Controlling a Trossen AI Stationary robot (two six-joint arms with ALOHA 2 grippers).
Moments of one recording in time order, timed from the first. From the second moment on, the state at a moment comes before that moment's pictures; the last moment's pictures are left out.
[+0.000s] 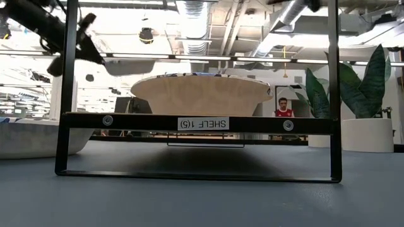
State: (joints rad) left arm 0.90 0.40 0.52 -0.37 0.02 -1.45; right arm 0.11 1.07 1.20 -0.51 0.56 0.82
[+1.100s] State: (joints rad) left arm 0.53 0.79 0.88 -0.43 0.12 -1.07; right arm -0.21 1.45 1.34 -0.06 -0.01 0.65
